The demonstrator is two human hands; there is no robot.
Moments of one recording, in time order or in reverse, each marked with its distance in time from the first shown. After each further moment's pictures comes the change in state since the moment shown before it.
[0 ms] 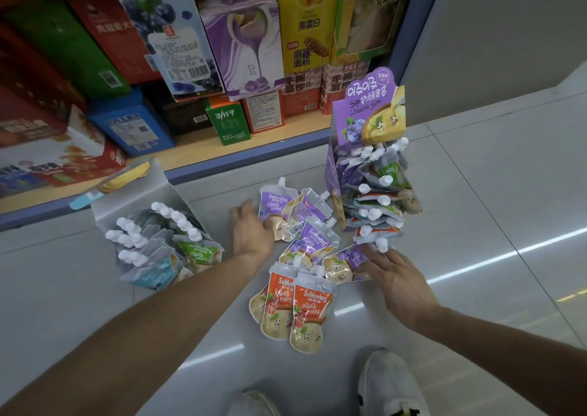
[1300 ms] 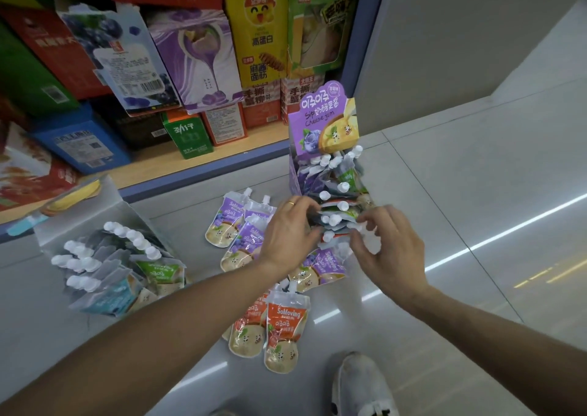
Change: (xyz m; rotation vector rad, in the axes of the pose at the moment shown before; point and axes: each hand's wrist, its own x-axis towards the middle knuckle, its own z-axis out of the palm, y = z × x) left_hand -0.046 0.097 0.031 -0.063 -0.179 0.681; right_hand 0.013 -0.001 -0.083 0.261 0.519 0.331
